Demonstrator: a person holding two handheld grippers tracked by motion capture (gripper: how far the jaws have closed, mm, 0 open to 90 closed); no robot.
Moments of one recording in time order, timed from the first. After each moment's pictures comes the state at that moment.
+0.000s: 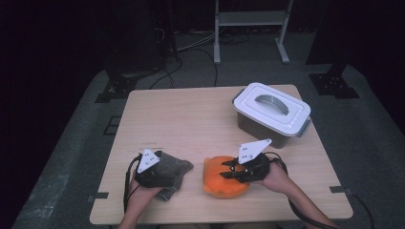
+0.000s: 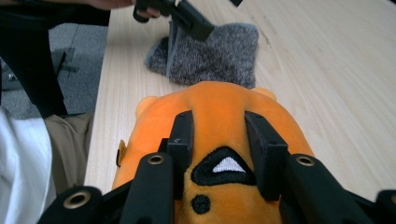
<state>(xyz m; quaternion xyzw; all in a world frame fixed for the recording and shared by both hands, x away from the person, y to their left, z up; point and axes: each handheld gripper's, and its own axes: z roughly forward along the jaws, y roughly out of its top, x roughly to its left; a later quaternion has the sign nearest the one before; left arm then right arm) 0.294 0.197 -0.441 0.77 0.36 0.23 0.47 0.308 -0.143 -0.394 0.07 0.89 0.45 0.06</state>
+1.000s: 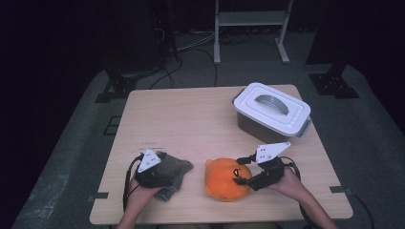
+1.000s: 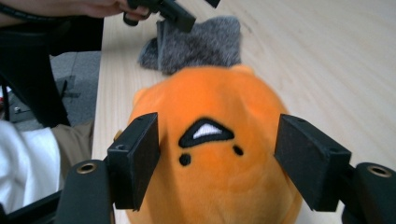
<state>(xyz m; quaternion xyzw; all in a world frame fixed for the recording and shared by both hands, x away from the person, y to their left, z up) 0.296 0.197 -0.442 0.79 0.33 0.21 0.47 0.304 -0.186 -0.412 0.14 0.86 0.48 0.04</state>
